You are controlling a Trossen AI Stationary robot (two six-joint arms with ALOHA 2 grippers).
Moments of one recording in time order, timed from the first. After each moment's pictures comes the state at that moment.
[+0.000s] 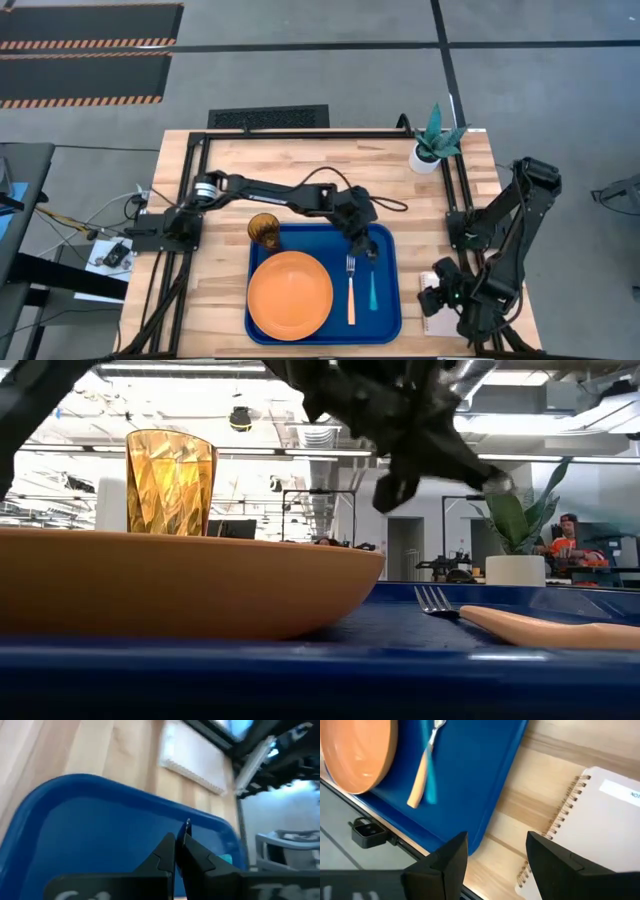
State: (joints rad) left arm 0.01 2.16 1.75 -0.30 0.42 -0.46; right arm 1.10 1.40 1.01 -0.94 0.46 2.28
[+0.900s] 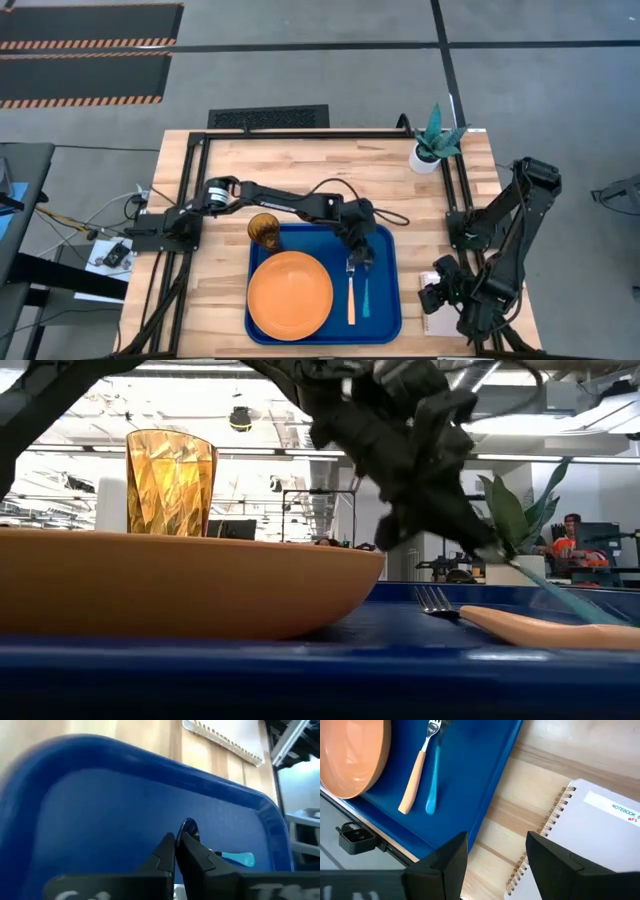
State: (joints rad) left arm -0.02 2.27 1.78 -0.35 0.38 -0.35; right arm 1.10 1.40 1.01 -0.99 0.48 2.28
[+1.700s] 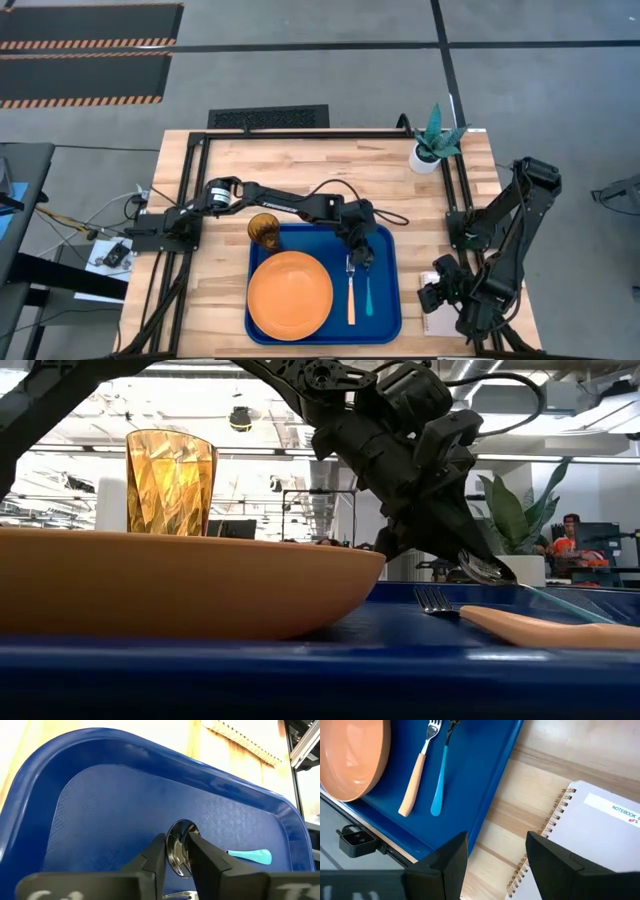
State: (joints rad) left arm -0.01 2.31 1.79 -0.33 0.35 -0.36; right arm 1.10 1.39 1.01 -1.00 0.48 2.28
